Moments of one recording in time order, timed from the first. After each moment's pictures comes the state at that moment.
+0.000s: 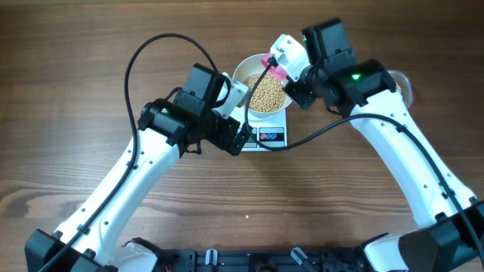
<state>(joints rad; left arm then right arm) -0.49 1.45 1.24 -0.89 0.18 0.08 0.42 1.61 1.51 -0.86 -0.01 -0.50</state>
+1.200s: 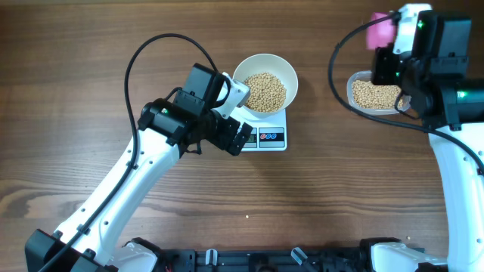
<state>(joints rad) -0.49 1.44 1.24 -0.89 0.18 0.08 0.05 1.39 1.52 -0.91 0.15 0.04</state>
